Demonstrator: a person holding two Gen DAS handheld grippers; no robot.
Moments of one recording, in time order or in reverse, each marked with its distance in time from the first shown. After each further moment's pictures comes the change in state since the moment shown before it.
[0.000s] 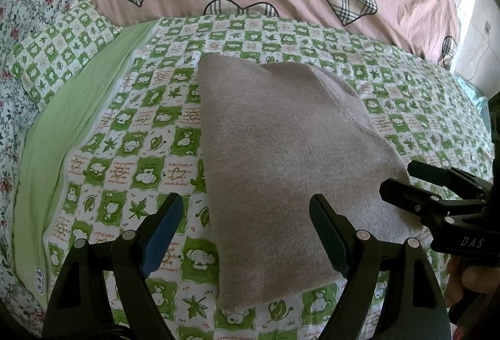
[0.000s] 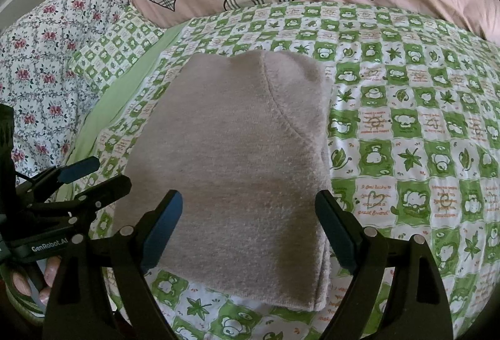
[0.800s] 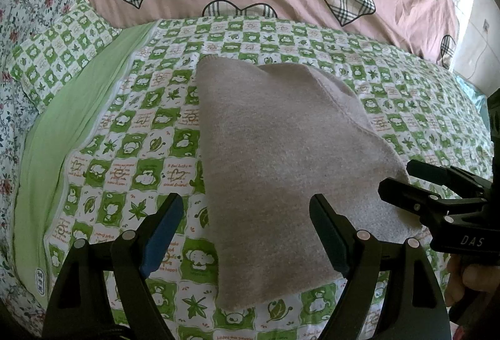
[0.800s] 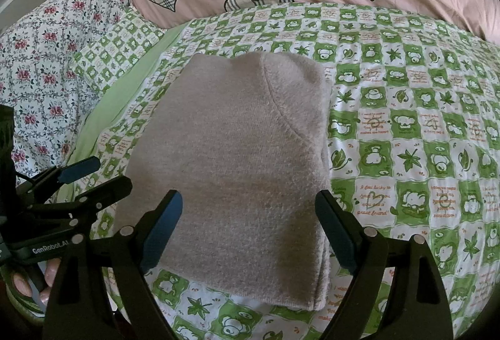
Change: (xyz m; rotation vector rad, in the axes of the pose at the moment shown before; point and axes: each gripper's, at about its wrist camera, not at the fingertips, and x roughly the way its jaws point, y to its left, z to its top) left arm -0.002 -0.003 0.000 0.003 -0.007 0.003; right arm -0.001 0.000 0.000 0.002 -0.002 0.002
